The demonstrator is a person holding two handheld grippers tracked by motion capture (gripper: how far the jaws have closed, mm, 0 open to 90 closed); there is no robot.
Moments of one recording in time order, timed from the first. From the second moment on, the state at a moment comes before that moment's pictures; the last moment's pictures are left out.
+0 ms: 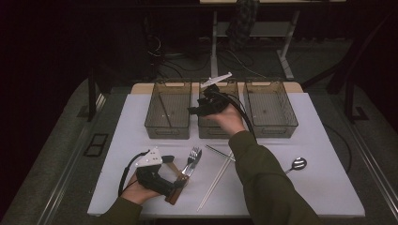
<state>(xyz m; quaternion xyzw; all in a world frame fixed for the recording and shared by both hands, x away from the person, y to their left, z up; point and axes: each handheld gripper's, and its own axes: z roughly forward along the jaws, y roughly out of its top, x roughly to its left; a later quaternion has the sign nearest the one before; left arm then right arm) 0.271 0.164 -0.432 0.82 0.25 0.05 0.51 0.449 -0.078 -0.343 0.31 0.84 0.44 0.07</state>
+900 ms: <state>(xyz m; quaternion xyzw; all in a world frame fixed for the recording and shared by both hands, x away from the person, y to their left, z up) 0.273 0.165 -0.439 0.82 0.26 0.05 0.50 0.392 -0.160 -0.358 0.29 0.83 0.46 0.09</state>
